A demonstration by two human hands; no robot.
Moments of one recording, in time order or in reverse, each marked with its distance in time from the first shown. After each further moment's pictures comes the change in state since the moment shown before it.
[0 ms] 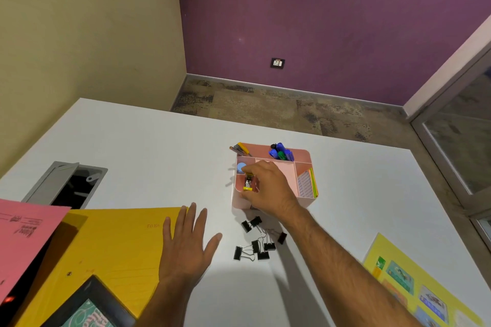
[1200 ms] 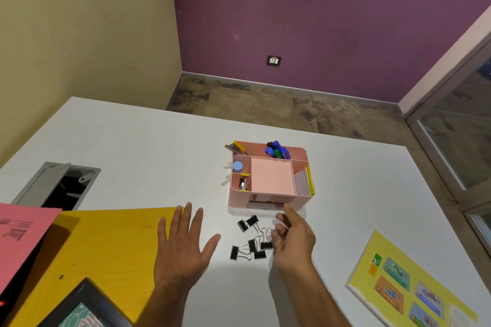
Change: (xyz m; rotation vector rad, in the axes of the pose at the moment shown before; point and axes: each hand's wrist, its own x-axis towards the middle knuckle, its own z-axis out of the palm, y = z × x) left_hand -0.001 0.002 0.001 0.008 0.006 -0.013; right_hand -0.078 0.023 0.037 1.511 0.618 1.066
